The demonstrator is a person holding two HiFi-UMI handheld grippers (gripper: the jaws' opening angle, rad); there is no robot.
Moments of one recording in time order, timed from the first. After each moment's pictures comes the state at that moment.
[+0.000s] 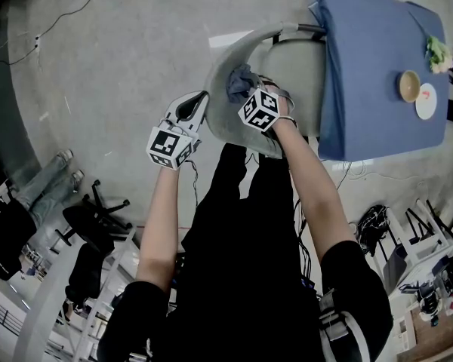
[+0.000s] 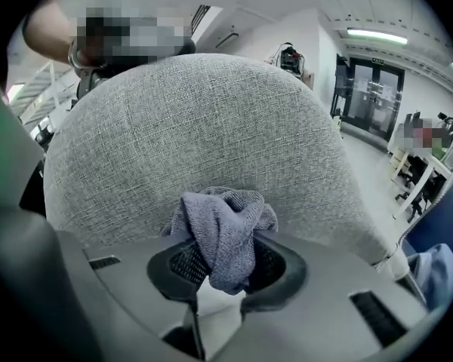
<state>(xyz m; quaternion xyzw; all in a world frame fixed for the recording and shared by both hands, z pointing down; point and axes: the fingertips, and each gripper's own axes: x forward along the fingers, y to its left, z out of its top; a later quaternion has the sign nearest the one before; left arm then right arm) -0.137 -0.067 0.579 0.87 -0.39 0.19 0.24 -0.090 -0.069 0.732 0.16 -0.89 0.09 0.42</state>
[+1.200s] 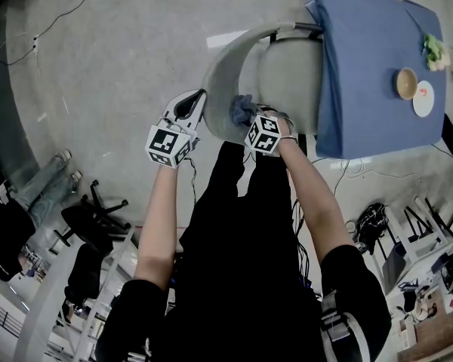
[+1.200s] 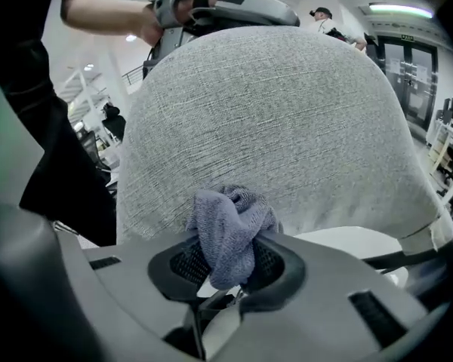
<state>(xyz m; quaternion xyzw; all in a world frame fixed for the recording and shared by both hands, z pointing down) -0.137 -0.065 0.577 0.87 -0.39 0.19 0.24 -0.078 0.054 0.754 0.03 -0.89 0.12 0.44</state>
